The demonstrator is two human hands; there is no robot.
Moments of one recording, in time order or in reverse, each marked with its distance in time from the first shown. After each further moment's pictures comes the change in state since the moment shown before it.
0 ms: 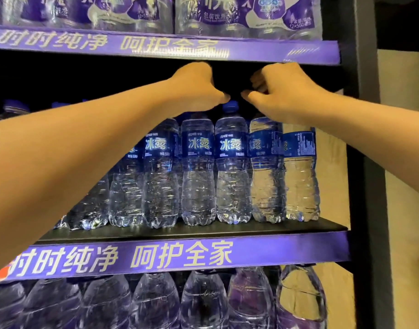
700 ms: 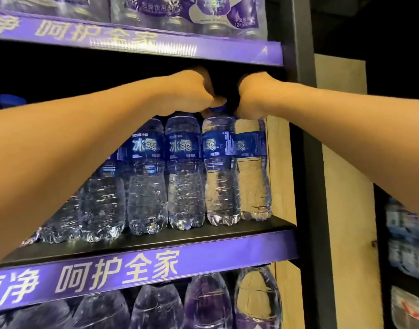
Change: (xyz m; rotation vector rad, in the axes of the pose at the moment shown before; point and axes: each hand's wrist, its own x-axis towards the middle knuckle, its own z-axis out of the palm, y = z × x) left_hand 0.030 0.047 0.049 -0.110 -0.194 0.065; right_hand 0.010 0.034 -0.009 -0.529 -0.372 0.310
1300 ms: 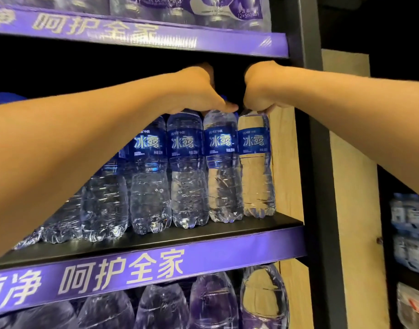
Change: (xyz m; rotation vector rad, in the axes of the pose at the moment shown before) left_hand 0.000 0.006 0.008 -0.007 0.029 -0.133; right_hand -0.013 0.007 -0.008 0.306 0.003 0.044
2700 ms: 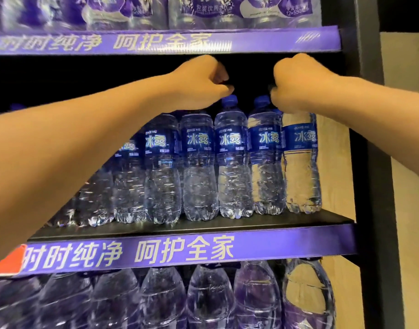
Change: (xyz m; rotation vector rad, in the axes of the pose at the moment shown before) left_hand -0.046 -0.045 -0.058 0.128 0.062 0.189; right_hand -0.003 -0.016 0.013 -0.110 0.245 -0.253
